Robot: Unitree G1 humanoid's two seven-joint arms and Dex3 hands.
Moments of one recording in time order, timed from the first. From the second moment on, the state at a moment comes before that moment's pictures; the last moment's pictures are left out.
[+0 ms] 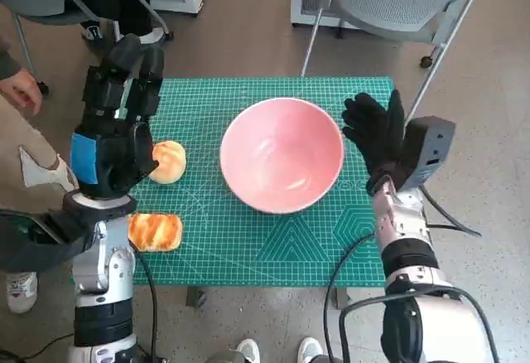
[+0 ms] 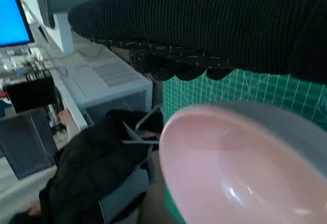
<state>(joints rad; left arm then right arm) -0.41 0.20 0.25 0.05 -0.43 -0.26 -0.41 -0.99 -0.10 -0.36 1.33 0.11 -0.26 0.17</state>
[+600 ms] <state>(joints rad) -0.40 0.21 0.25 0.04 -0.43 -0.26 -0.41 -0.99 -0.06 -0.34 1.33 0.11 -0.26 0.18</state>
